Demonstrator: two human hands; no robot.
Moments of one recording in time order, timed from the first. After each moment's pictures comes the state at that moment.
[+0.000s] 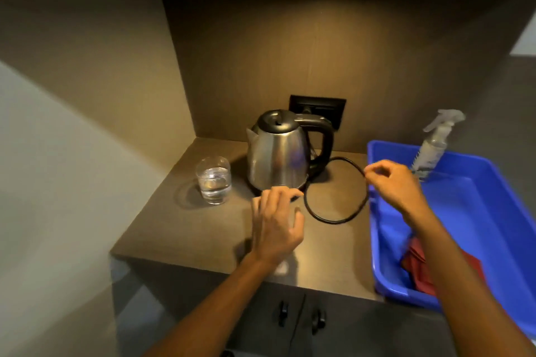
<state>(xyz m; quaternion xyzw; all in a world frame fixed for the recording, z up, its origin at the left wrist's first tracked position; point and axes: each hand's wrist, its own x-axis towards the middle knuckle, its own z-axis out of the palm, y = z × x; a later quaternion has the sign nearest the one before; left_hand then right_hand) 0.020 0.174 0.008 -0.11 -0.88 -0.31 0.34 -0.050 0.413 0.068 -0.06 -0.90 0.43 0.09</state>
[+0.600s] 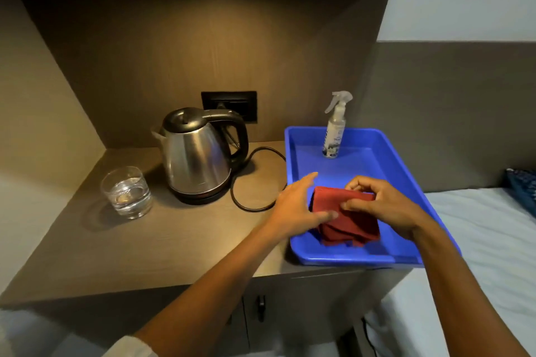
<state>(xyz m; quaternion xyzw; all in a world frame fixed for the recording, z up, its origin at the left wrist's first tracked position) 0.011 0.312 0.049 -0.25 -0.87 -0.42 -0.12 0.058 0.518 0.079 -0.02 -0.85 0.53 -0.04</state>
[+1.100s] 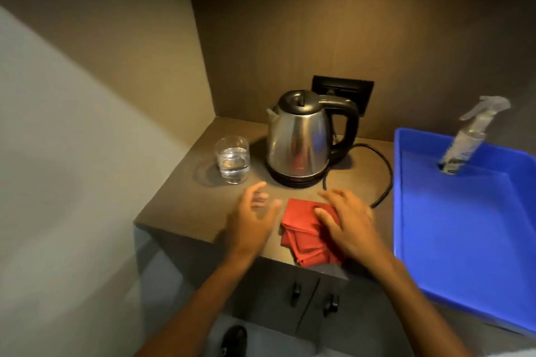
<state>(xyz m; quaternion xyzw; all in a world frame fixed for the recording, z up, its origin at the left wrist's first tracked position) 0.059 0.106 0.009 0.15 -0.81 -0.54 0.16 0.020 0.305 0.014 0.16 -0.95 0.28 0.03</state>
